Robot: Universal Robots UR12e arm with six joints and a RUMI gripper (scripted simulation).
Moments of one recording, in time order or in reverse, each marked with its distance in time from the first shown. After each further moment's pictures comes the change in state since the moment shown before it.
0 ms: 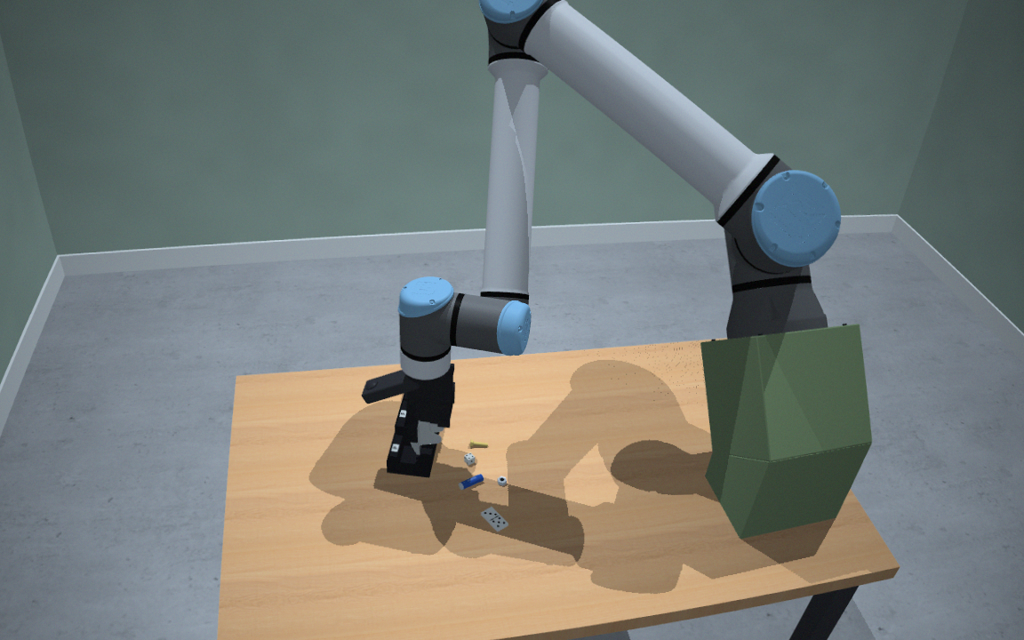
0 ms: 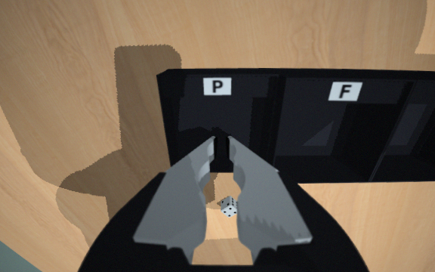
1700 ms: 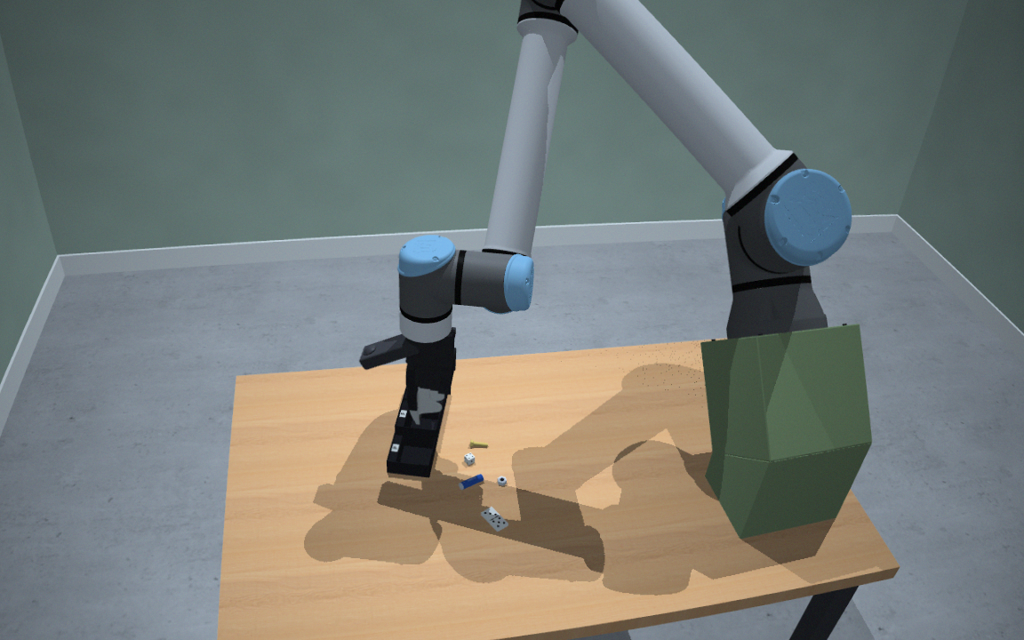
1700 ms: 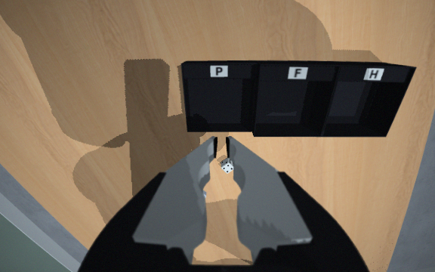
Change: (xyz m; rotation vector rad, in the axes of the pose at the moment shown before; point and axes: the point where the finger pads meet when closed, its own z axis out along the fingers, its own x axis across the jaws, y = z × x) arm 0.000 0.000 -0.082 0.002 0.000 0.000
